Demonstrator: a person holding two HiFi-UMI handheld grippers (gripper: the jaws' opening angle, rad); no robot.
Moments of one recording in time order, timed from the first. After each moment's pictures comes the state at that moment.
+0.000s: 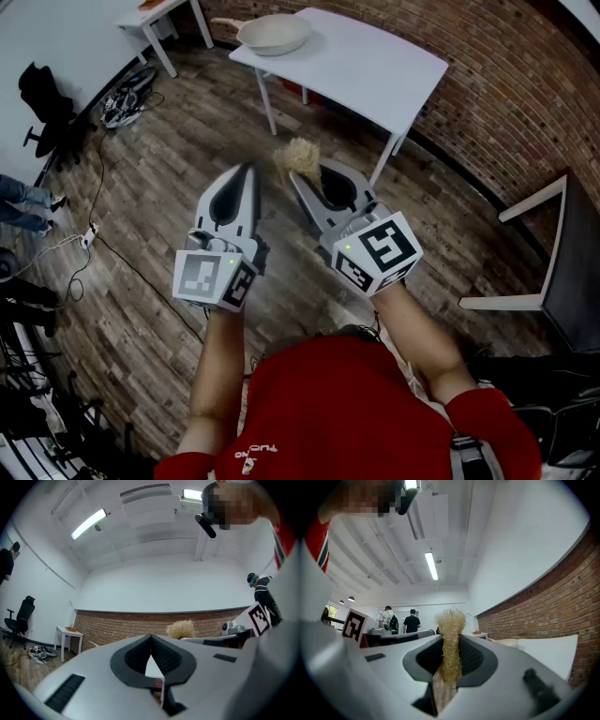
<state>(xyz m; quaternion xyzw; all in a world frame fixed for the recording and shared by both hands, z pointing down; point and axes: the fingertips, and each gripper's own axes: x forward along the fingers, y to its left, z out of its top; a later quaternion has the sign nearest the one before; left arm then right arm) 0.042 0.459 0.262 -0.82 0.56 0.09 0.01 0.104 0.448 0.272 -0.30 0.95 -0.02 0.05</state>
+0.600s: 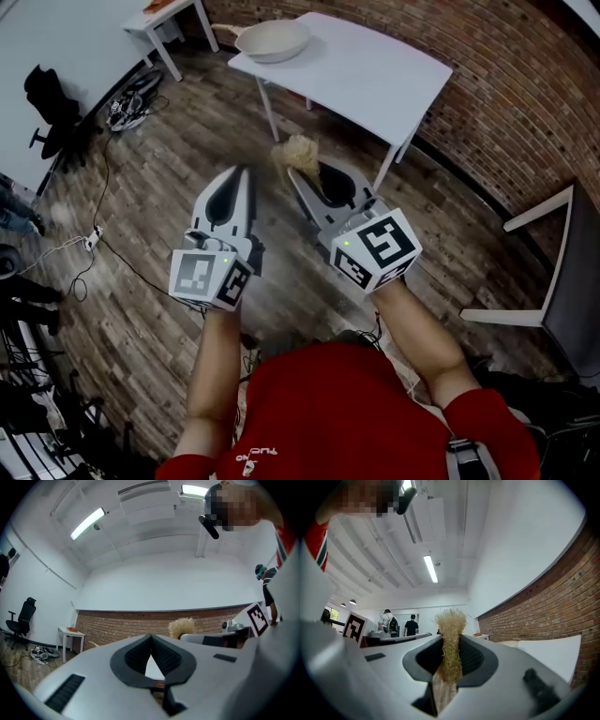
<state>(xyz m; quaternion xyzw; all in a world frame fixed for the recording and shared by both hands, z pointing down) 0.066 0.415 0.263 -0.82 0.57 0.08 0.01 0.134 0.401 0.268 -0.30 0.95 -0.02 0.07</state>
